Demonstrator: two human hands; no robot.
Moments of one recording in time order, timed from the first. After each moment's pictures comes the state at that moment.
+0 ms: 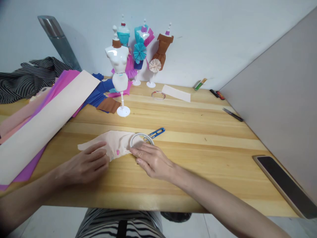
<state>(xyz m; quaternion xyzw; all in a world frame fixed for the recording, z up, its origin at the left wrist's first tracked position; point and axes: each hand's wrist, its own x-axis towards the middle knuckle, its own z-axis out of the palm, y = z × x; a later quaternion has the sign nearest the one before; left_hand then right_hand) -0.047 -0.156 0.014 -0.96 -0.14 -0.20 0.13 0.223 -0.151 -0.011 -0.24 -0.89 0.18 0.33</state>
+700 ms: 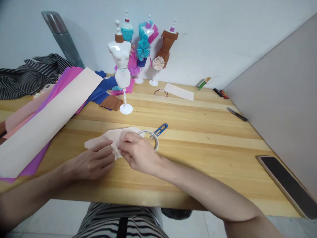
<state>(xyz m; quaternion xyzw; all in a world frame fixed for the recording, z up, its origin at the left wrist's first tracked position) -0.043 -0.155 0.002 -0.96 -0.12 -0.20 0.14 0.168 -0.141 0.014 -0.31 -0.90 0.19 0.26</state>
